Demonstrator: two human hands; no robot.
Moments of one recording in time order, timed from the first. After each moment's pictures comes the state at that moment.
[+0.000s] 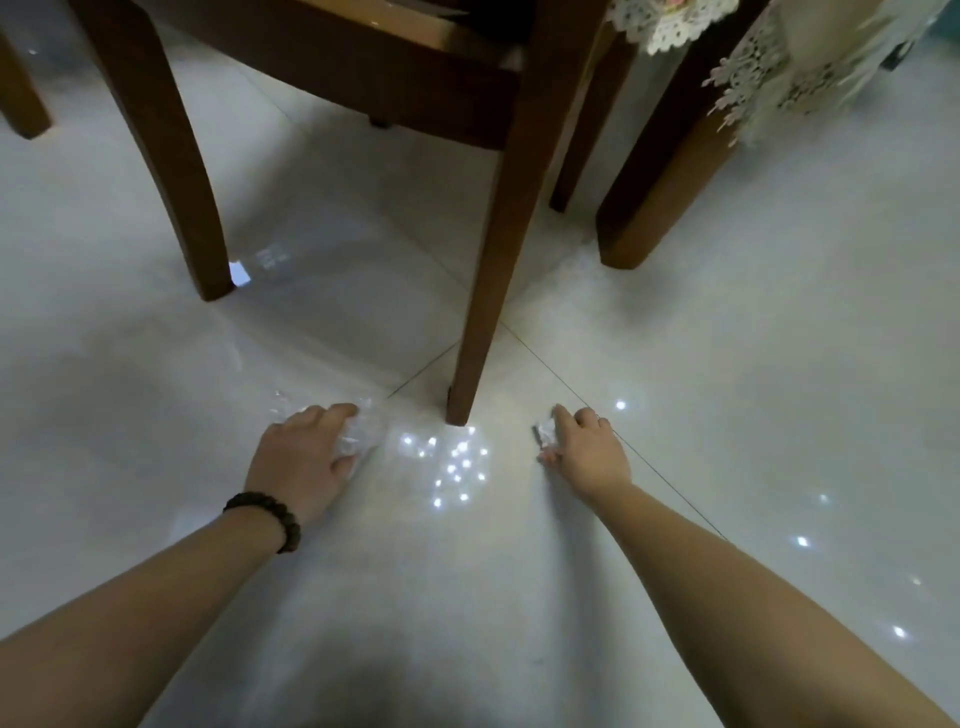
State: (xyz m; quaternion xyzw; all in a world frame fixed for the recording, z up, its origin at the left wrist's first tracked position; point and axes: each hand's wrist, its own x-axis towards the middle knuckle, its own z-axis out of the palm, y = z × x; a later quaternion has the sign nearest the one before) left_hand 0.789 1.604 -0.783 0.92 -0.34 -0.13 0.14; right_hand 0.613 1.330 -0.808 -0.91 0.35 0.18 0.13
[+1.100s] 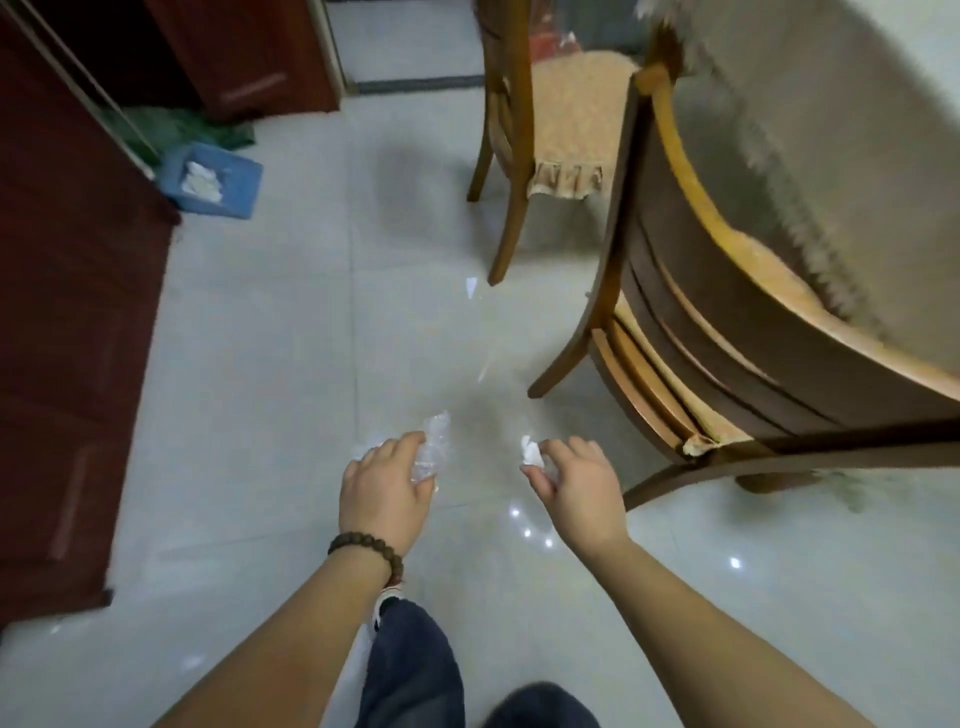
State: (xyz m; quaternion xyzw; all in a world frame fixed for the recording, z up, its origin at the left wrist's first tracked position) left_hand 0.725 1.859 -0.206 0.97 0.03 -0.04 0.25; right_hand 0.722 1.640 -0.209 -0.97 -0.01 0.01 0.24
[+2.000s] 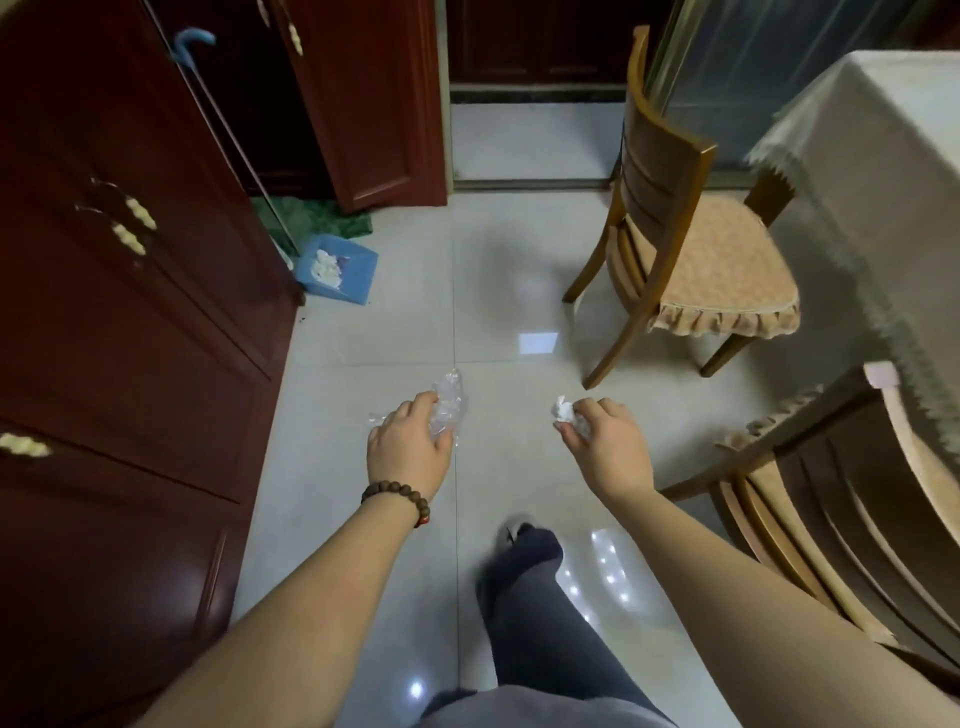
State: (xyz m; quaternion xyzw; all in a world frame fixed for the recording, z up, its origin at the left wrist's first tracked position) left_hand 0.957 2.096 -0.059 0.96 0.11 0.02 0.27; right_hand 0.983 1.865 -0.064 -0.97 -0.01 0.00 0.24
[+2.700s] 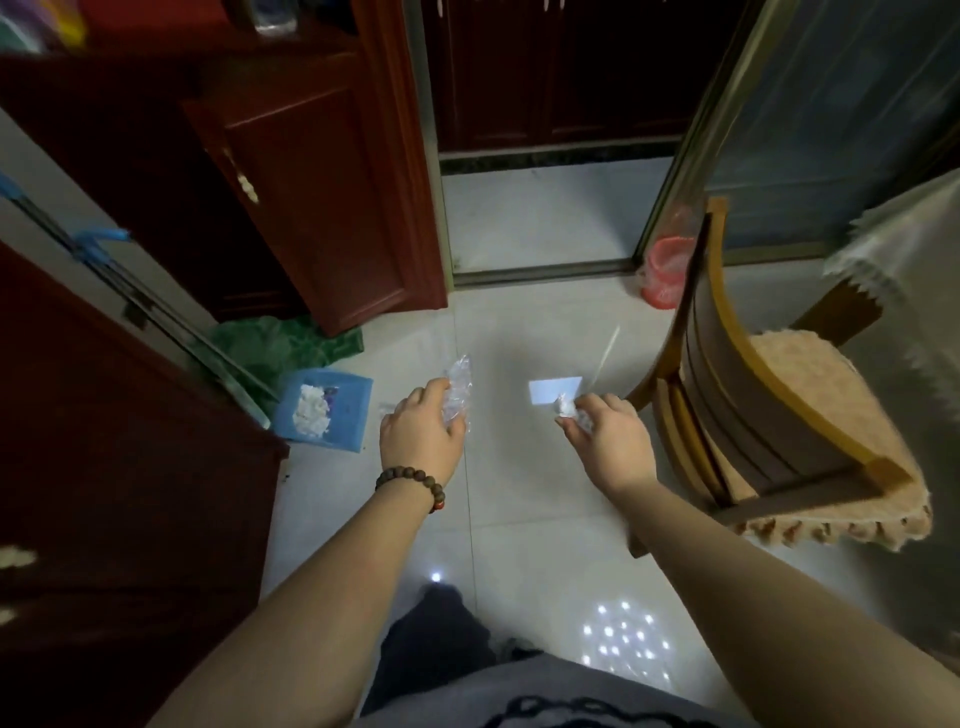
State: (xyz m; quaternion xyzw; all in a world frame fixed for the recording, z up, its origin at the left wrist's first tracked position) left_hand 1.506 2.155 -0.023 0.97 0.08 0.01 0.24; right_hand 1.514 1.939 -0.047 -0.97 0.01 -0.01 0.25
